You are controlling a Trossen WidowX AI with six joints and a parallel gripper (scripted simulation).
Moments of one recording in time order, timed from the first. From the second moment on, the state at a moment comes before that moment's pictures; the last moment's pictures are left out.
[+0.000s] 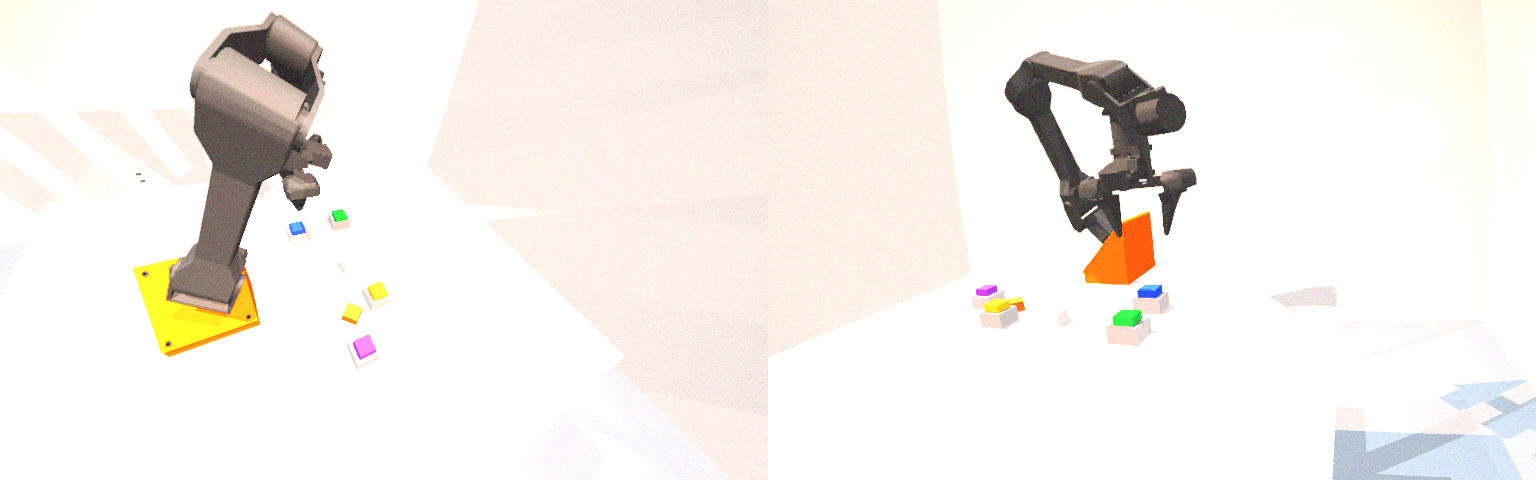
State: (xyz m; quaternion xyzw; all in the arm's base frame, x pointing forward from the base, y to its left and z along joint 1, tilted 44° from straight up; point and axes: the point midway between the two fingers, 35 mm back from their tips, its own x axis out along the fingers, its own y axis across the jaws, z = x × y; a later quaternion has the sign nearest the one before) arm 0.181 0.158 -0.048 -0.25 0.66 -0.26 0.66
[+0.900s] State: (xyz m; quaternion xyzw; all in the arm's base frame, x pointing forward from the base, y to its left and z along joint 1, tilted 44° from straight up) arm 0.180 0.118 -0.094 -0.25 0.65 -0.26 0.66
